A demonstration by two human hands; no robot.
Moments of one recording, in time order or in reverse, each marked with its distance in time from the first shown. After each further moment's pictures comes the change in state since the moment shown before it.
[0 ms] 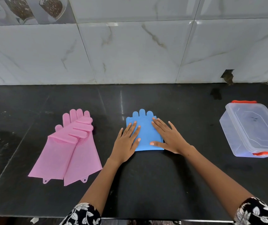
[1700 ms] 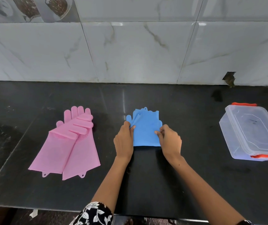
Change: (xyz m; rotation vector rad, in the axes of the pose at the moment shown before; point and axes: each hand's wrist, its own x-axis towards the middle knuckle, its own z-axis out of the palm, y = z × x) left_hand 0.002 0.047 -0.024 -0.362 0.459 -0.467; right_hand -0.015 -0.054 -0.012 0.343 0.425 0.583
